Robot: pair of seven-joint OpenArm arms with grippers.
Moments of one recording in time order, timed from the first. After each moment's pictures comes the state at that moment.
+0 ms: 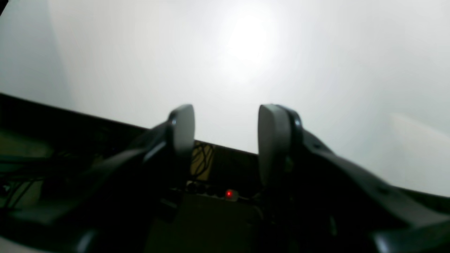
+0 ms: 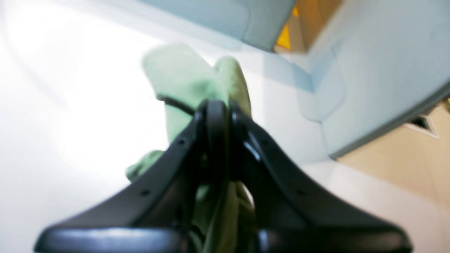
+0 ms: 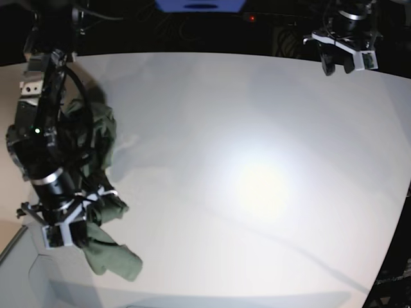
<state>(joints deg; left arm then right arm) 49.7 -11.4 -14.4 115.1 -22.5 0.3 15.2 8.4 12.7 6.9 117.1 7.6 15.2 -47.5</state>
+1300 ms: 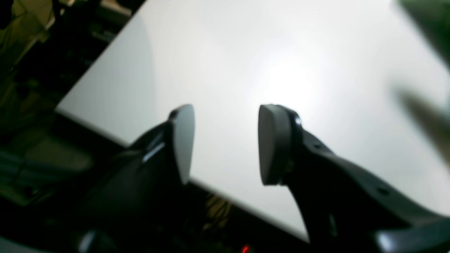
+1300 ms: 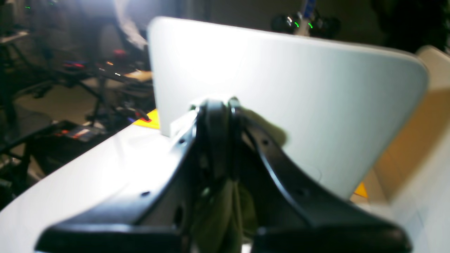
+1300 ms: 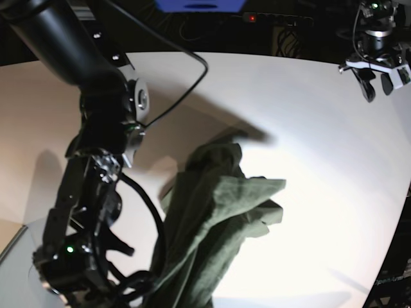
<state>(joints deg) 41.3 -6.7 -27.9 115.9 -22.8 0.0 15.3 42.9 -7.4 1.6 105.7 7.7 17.2 -50.8</state>
